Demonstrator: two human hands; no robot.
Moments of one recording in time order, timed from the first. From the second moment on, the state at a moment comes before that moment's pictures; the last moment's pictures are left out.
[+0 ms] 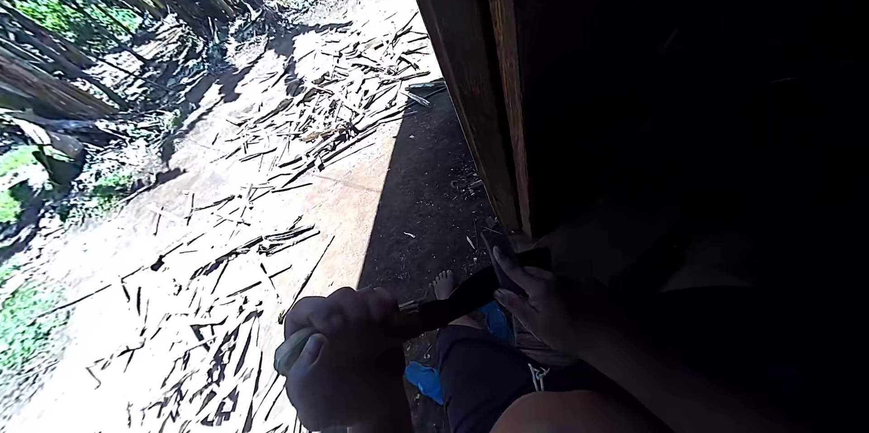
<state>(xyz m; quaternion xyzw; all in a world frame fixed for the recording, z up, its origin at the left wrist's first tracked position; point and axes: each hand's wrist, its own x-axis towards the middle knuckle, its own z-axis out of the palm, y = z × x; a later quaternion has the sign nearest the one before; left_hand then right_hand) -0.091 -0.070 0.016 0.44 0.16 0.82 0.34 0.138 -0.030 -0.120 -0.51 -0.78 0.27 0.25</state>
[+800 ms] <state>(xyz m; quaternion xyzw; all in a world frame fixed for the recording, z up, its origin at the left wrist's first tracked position) -0.102 -0.069 0.010 0.43 0.16 0.82 0.35 0.145 -0.029 -0.133 -0.52 -0.77 0.30 0.22</state>
